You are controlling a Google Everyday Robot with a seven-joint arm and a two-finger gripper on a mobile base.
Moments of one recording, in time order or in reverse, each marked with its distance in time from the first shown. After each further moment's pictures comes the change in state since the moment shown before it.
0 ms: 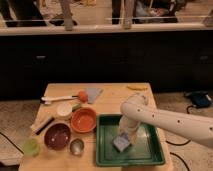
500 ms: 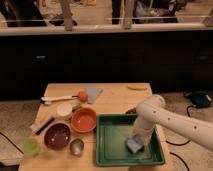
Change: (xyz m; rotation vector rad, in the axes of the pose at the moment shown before) arm 0.061 0.053 0.002 -0.008 -0.002 0.082
